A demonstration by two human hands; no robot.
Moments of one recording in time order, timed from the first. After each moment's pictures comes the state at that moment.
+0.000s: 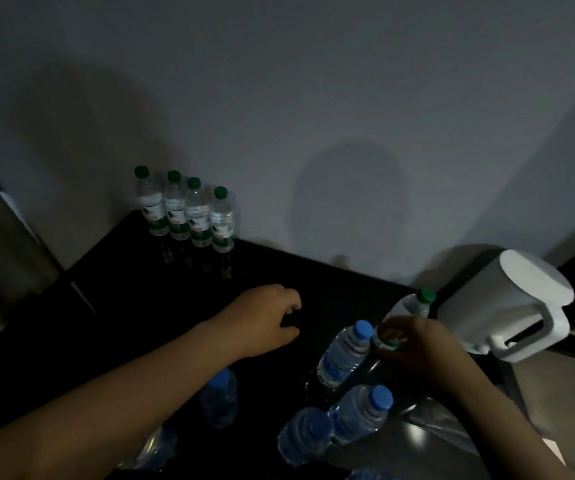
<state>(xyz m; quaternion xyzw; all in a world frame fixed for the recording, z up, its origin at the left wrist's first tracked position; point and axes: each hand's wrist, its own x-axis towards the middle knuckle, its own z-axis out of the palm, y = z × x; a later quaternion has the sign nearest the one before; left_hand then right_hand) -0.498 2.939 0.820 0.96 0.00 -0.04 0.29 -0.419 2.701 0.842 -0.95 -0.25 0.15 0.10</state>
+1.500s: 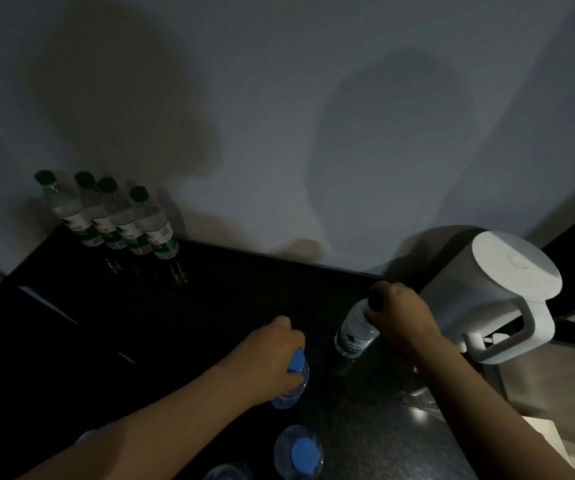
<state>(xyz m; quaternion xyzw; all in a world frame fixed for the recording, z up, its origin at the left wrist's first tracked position) -0.397 2.834 0.767 0.95 0.00 -0.16 0.27 -0.258 2.652 0.764 -0.97 -0.19 0.10 0.13</state>
